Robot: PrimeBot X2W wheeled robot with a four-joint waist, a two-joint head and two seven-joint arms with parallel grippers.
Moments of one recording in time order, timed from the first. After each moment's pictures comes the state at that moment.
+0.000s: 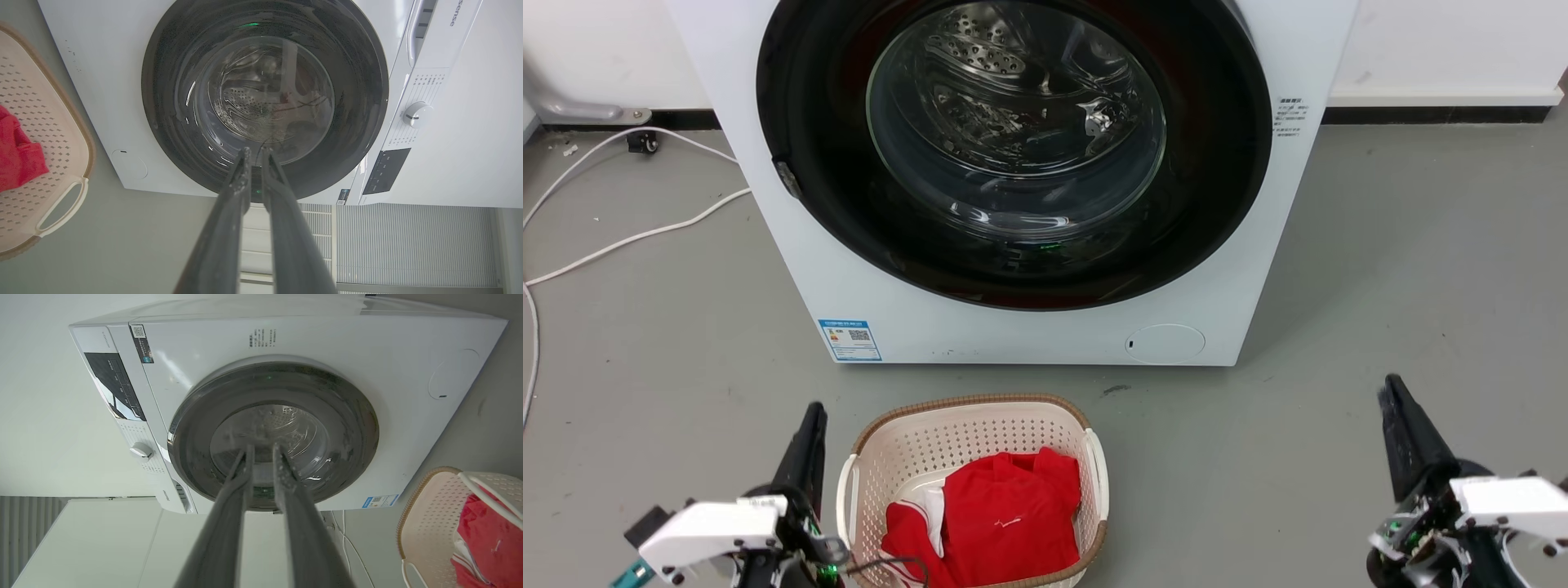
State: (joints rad) left arm -0.10 0.05 0.11 0.26 -1.61 -0.13 0.11; right arm -0.11 -0.05 -0.11 0.26 1.61 0.13 0.11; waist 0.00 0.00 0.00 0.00
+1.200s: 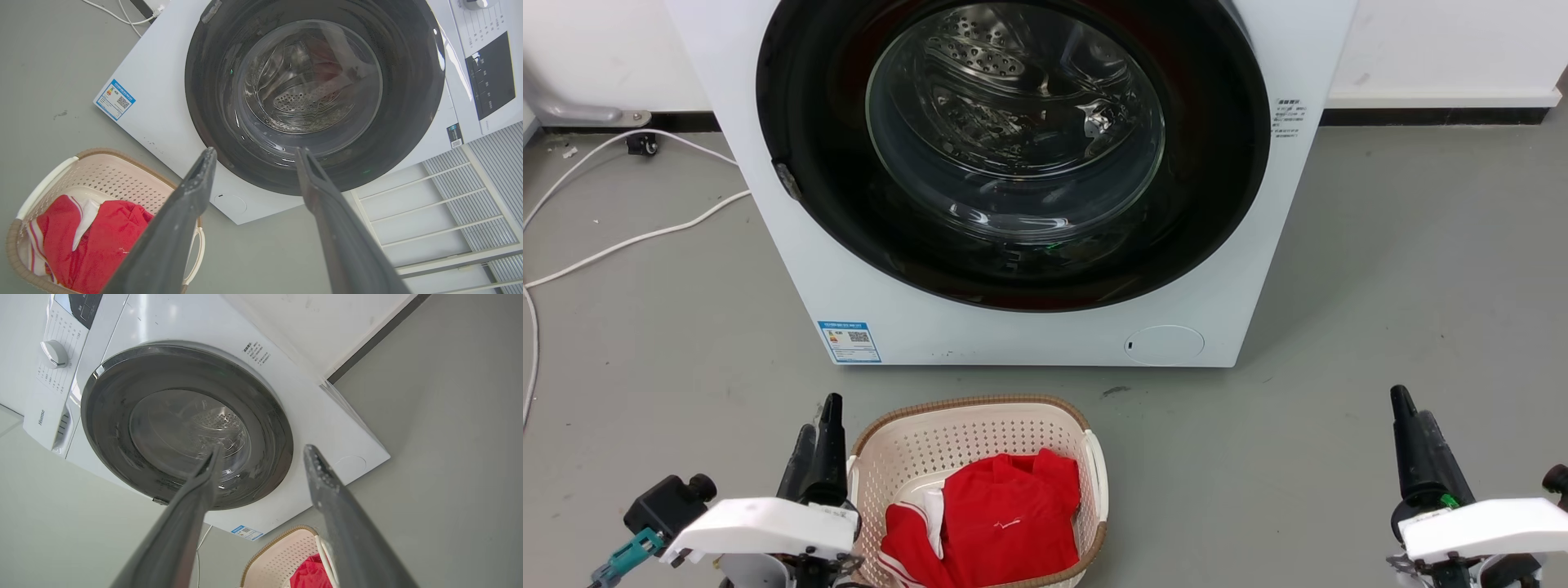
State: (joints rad) left arm -0.04 0.05 0.03 0.15 -0.98 -0.04 -0.03; right arm 0.00 -0.05 -0.10 0.13 0.89 0.13 -0.03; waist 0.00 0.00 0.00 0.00
